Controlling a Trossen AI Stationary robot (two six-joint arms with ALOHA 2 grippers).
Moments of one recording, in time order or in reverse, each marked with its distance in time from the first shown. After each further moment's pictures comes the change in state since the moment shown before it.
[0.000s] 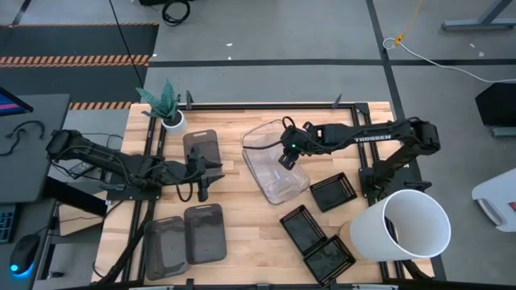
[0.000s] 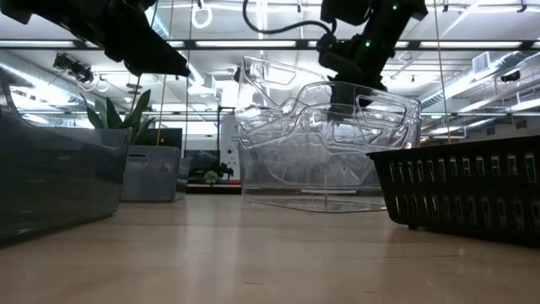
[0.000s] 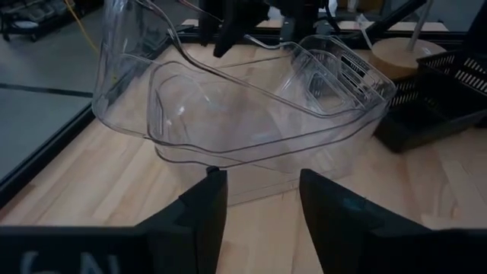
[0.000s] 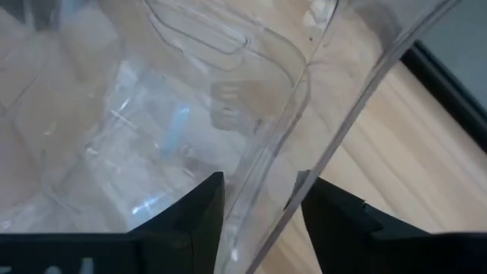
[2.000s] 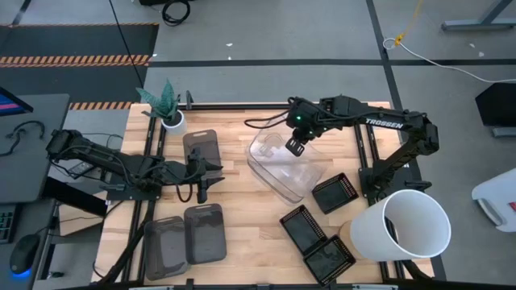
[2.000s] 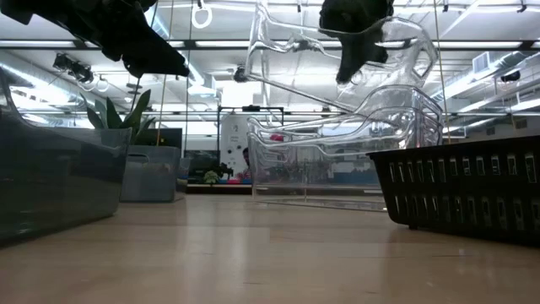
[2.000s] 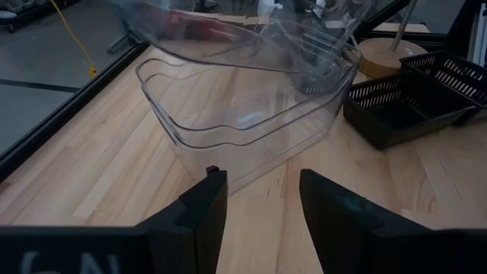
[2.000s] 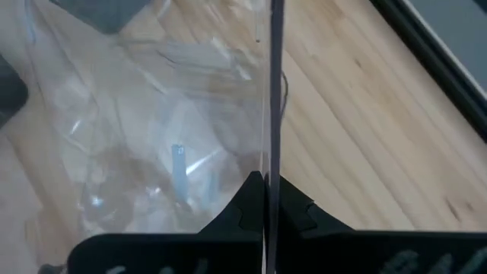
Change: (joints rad) left arm -0.001 0.000 0.001 -0.004 0.044 -0.025; right arm -0.104 0.001 0.381 -0.443 -0.267 -0.041
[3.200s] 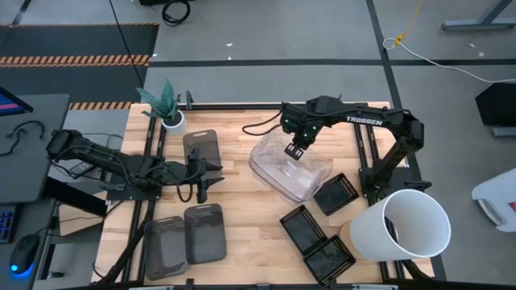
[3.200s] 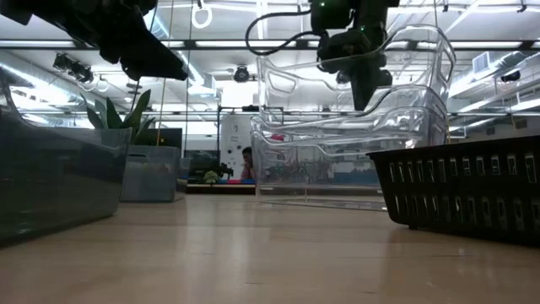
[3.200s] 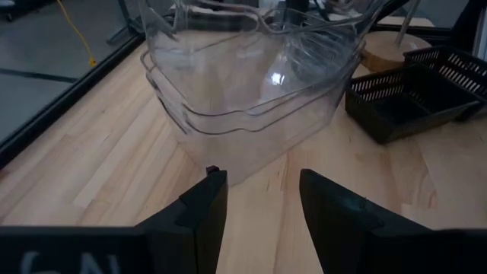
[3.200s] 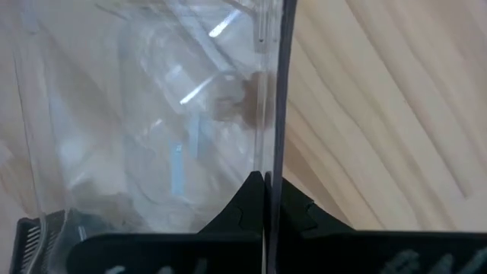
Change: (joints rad) left arm 0.000 0.000 0.000 -0.026 0.000 -0.028; right arm -0.065 0.140 -0.002 -0.142 -0.133 -0.009
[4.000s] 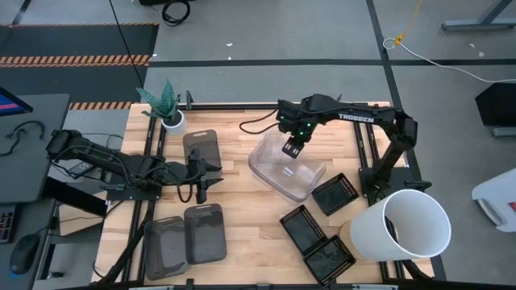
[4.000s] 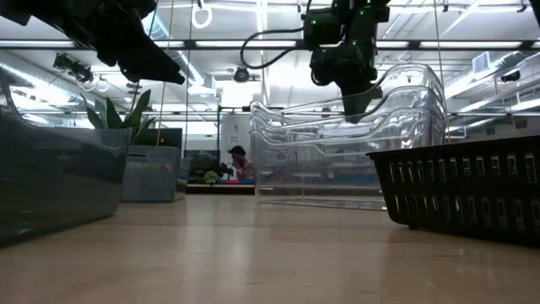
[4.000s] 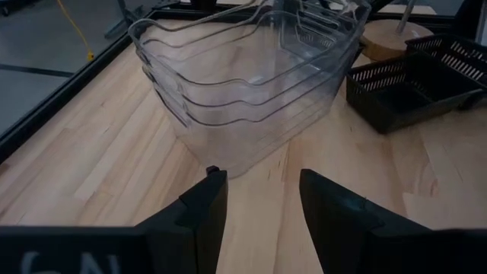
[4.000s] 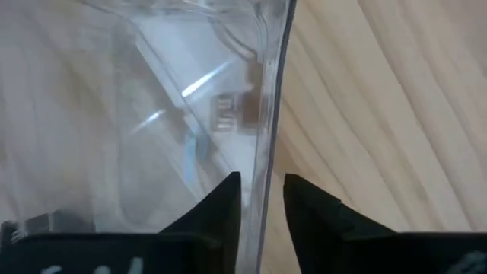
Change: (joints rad) left arm 0.000 -0.001 0.000 -0.029 0.007 0.000; right arm -0.047 0.061 0.007 0.041 -0.047 -0.107
